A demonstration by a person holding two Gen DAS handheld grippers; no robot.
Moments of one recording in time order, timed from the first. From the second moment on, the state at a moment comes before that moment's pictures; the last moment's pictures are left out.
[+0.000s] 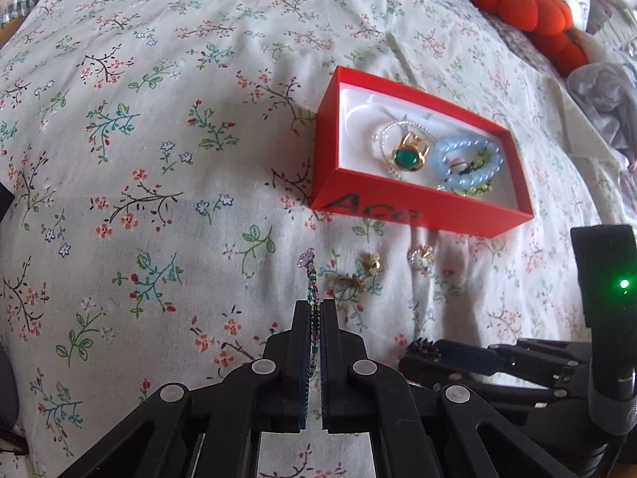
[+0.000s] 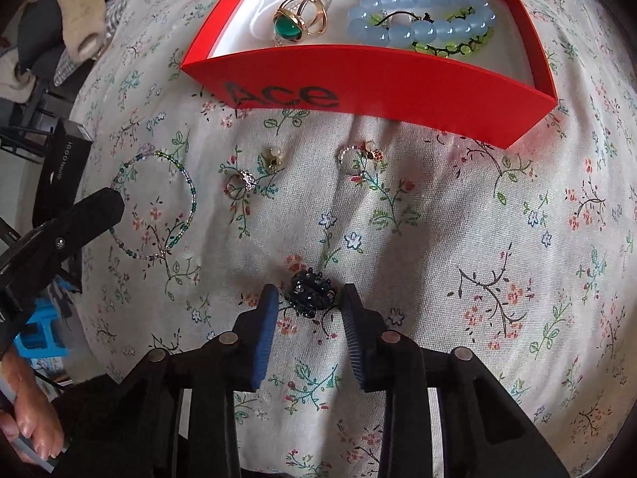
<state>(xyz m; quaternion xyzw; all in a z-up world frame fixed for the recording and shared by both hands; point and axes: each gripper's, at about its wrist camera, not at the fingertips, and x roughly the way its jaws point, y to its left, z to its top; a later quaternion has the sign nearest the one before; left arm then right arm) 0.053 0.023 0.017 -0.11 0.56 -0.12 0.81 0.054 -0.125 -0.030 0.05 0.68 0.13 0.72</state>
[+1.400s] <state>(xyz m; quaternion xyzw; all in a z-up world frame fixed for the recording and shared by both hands) 0.080 -0.007 0.064 -0.25 0.44 -0.22 0.83 0.089 -0.207 0.058 0.16 0.53 0.12 0.82</state>
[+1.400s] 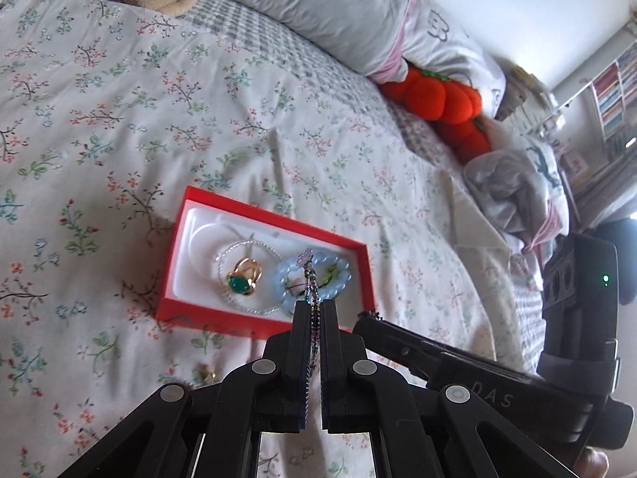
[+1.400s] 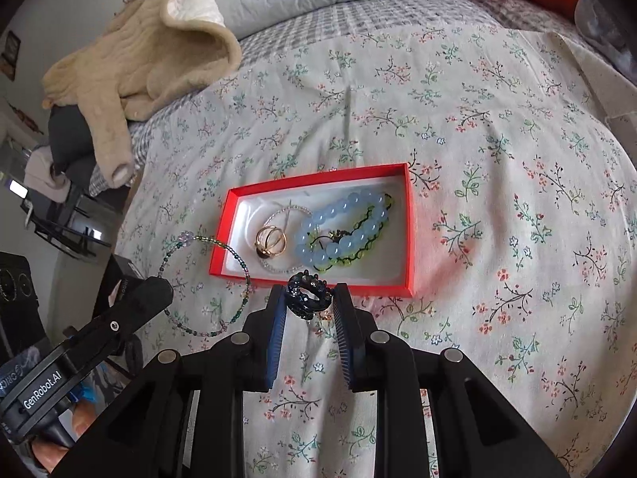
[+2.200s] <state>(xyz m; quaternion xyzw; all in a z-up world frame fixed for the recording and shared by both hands) 0.133 -0.012 0.017 -0.19 0.46 -0.13 0.86 0.127 -0.227 0.030 0.17 0.52 0.10 0.83</state>
